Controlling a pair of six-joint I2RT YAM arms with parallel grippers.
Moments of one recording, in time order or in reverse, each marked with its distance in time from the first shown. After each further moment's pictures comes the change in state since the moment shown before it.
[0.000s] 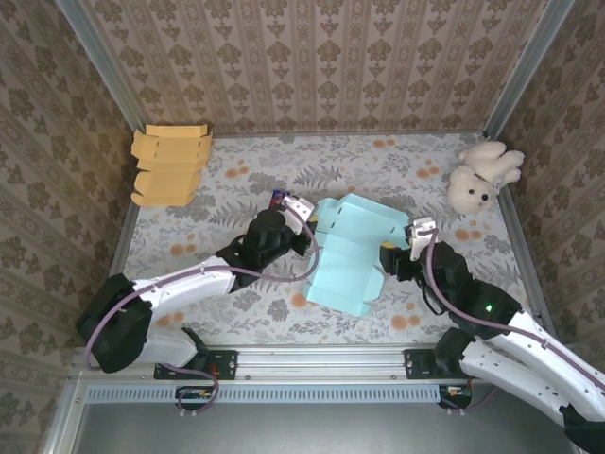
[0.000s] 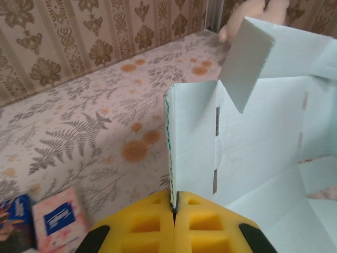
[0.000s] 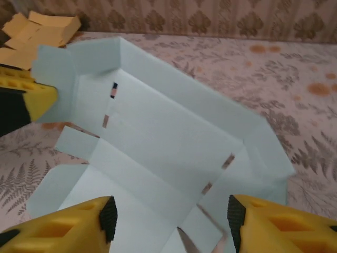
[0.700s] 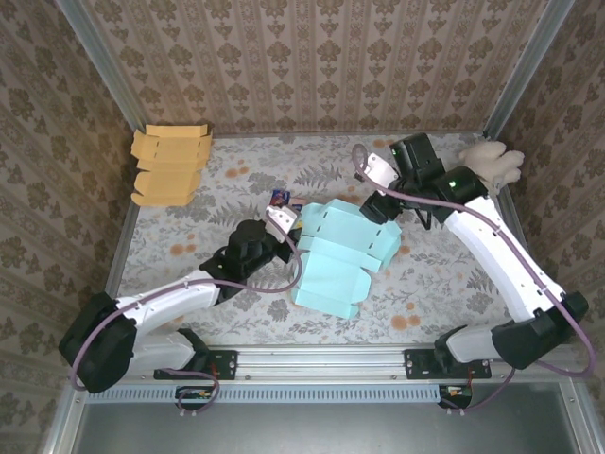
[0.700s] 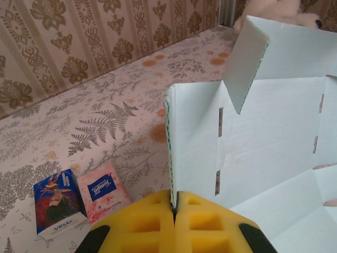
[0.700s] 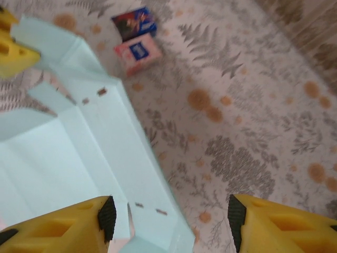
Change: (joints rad) left arm 0.049 -0.134 -0.140 0.064 0.035 0.038; right arm -0.329 0.779 0.861 -0.562 -0.494 -0.748
